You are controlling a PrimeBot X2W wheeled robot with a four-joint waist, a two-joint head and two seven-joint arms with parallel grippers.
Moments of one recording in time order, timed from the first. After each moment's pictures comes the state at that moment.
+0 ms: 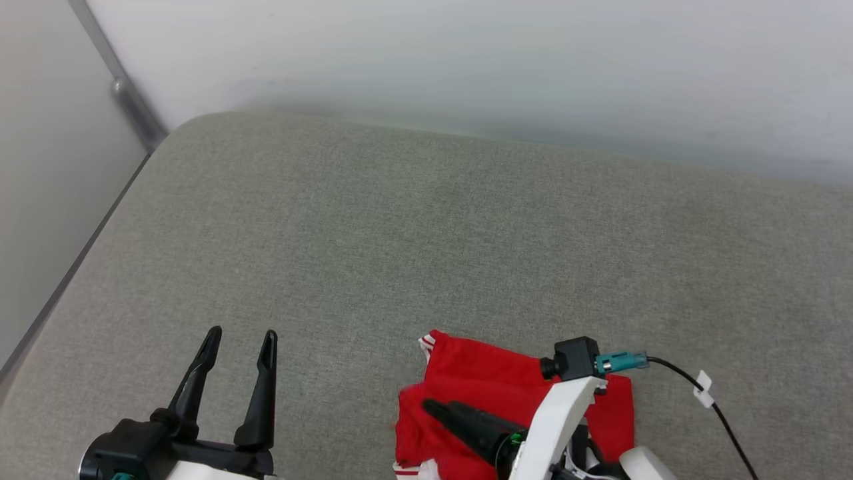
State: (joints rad) left arm 0.13 0.17 -0.06 -0.13 -0.30 -0.13 -0.26; right arm -0.19 -0.05 0.48 0.28 1.08 0.13 0.43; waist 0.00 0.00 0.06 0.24
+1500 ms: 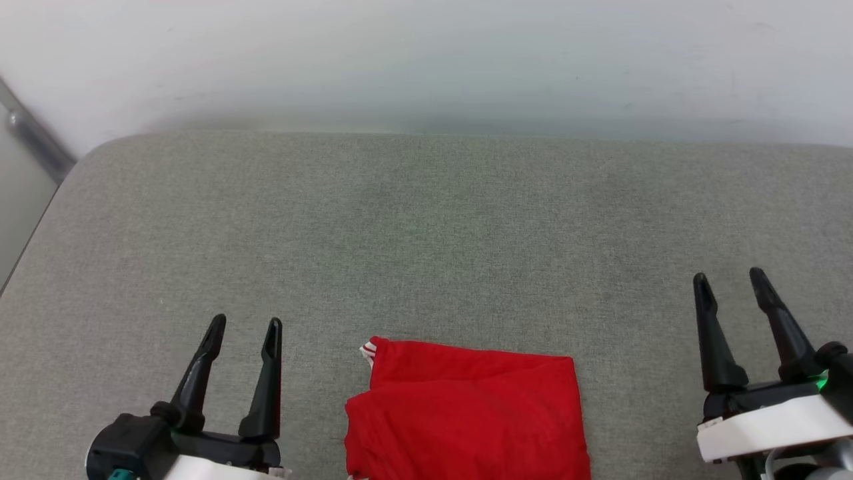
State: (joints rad) left arm 0.12 0.16 -0.07 -0.16 -0.32 -0.13 -0.26; right arm 0.02 -0.12 -0.03 -0.15 0.24 0.13 -0.10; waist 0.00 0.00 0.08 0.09
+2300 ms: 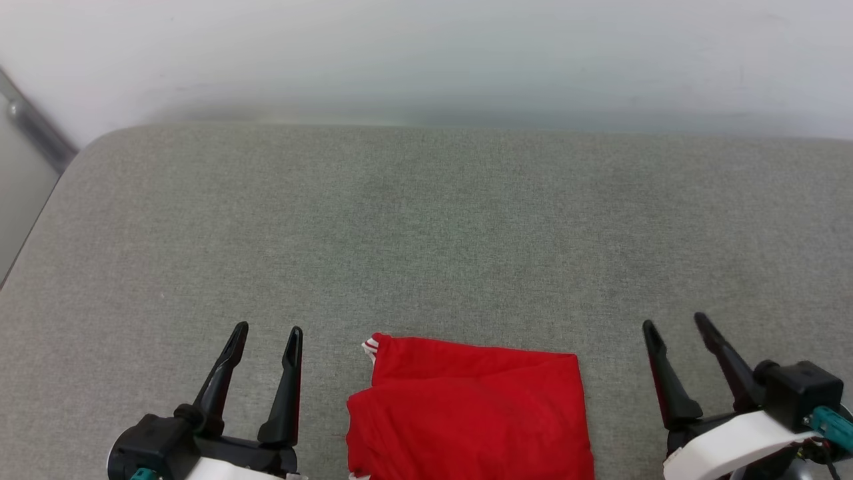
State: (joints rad) left arm 0.12 0.15 -0.11 -0.13 -0.31 -0.13 -0.26; right arm 0.07 -0.09 0.02 -0.11 0.22 0.13 -0.02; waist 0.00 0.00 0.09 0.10
